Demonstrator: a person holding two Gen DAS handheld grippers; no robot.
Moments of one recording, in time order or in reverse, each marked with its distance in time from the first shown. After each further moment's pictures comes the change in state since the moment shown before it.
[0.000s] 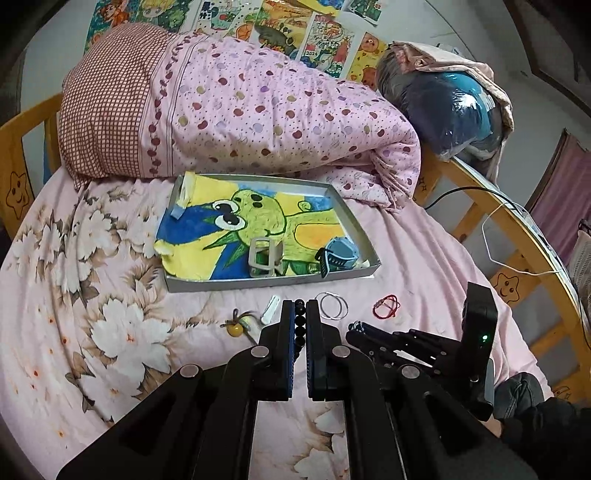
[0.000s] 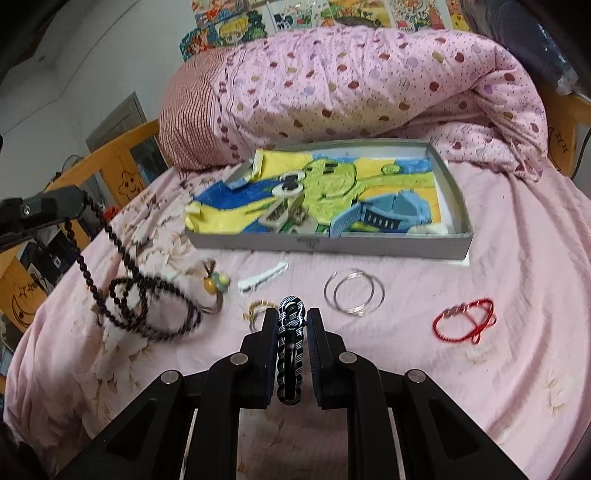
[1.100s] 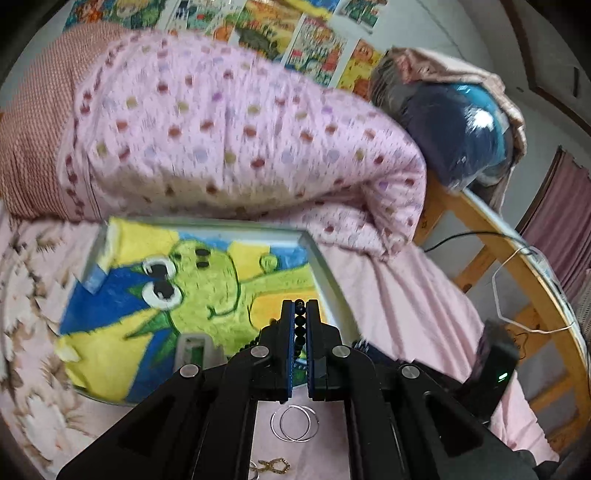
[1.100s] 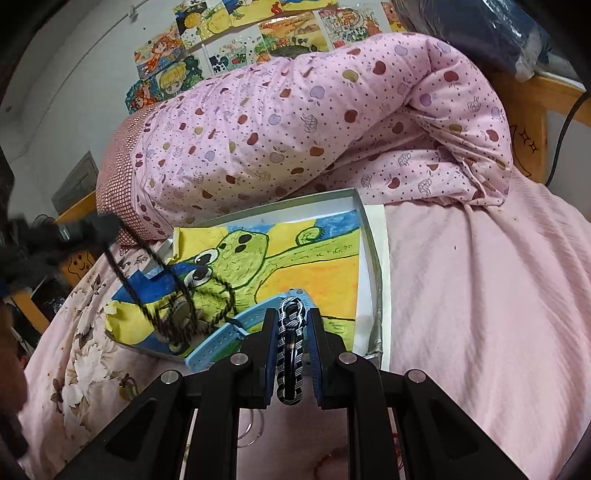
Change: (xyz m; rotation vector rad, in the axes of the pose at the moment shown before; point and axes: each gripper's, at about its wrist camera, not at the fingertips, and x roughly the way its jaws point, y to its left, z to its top) left arm 0.131 -0.024 0.085 -0.055 -0.073 -0.048; right arm 0.029 -0.108 0.065 0.141 -0.135 -0.085
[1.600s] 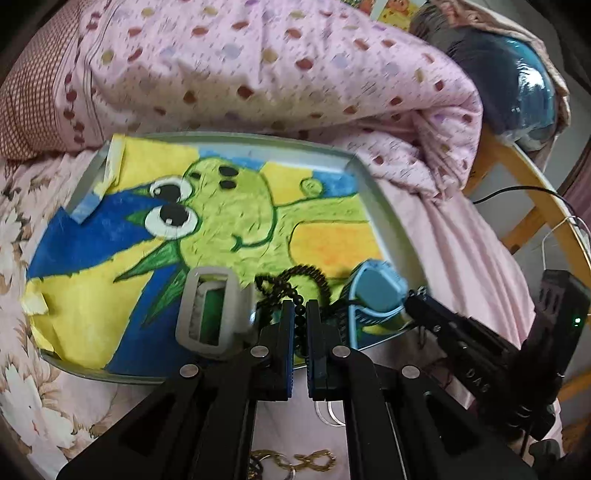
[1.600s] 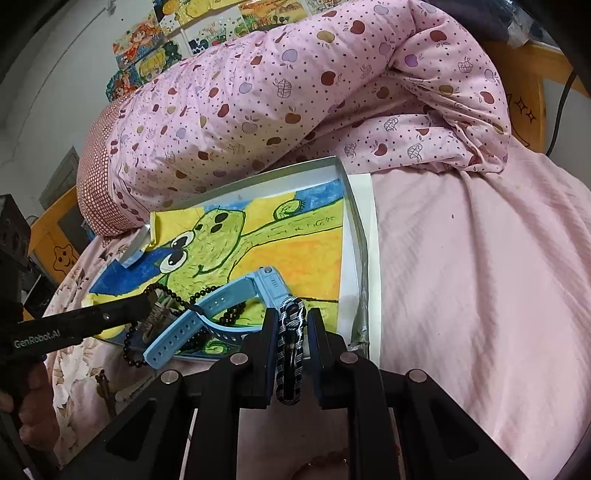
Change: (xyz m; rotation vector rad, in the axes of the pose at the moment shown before) left arm 0.060 0.038 -0.041 0.000 0.223 0.077; right arm 0.026 -0.017 -0.007 0.036 0.071 -0.031
